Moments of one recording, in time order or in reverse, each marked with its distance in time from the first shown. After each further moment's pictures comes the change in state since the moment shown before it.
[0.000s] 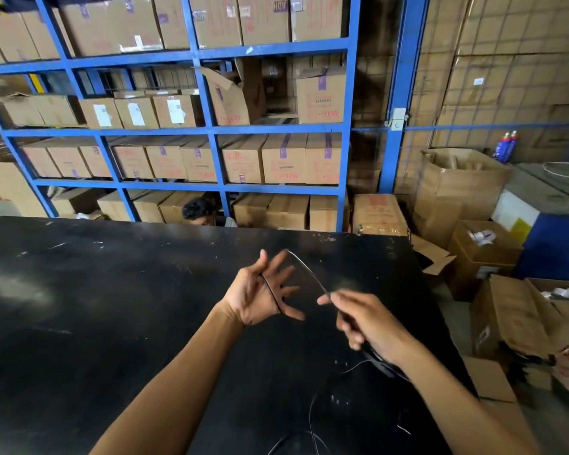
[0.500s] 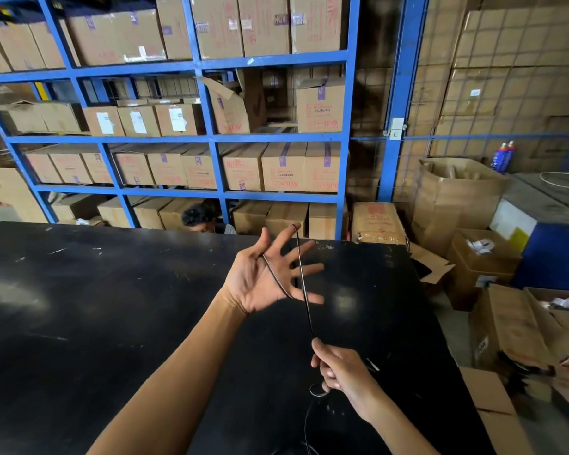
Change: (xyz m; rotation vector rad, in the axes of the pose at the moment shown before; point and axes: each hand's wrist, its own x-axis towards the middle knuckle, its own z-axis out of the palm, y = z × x) left_hand 0.000 0.029 0.048 -0.025 -0.371 0.065; right_hand -0.004 0.087 0.029 0.057 0.058 0.084
